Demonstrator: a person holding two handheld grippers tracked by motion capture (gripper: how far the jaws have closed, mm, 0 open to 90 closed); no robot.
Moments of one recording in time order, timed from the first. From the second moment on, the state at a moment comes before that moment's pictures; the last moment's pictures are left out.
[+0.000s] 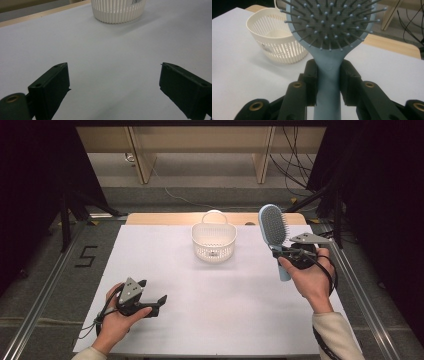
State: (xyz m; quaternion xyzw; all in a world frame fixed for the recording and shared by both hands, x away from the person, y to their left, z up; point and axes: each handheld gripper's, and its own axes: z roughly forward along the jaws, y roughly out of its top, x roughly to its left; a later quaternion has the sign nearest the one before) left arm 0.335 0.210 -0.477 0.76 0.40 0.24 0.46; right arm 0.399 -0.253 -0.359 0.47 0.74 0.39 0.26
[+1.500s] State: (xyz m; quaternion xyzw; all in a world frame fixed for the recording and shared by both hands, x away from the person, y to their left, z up) left arm 0.335 0.210 -0.478 0.76 0.40 0.24 0.46; right arm 0.397 -0.252 -0.347 0.44 0.71 0.45 0.32
